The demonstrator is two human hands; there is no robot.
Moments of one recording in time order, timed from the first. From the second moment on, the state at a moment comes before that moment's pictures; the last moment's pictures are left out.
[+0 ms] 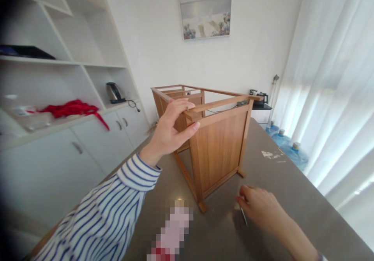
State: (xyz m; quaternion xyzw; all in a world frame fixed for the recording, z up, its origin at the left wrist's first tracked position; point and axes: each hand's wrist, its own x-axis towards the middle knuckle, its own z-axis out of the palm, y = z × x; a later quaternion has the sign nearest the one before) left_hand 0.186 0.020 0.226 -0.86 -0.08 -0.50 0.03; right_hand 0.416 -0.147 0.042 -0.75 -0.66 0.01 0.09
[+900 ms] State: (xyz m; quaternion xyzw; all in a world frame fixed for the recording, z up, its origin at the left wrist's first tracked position) left_hand 0.185 0.021 0.221 -0.85 -0.06 -0.52 -0.01; right_hand 0.401 -0.157 0.095 -0.66 -0.70 0.10 0.25
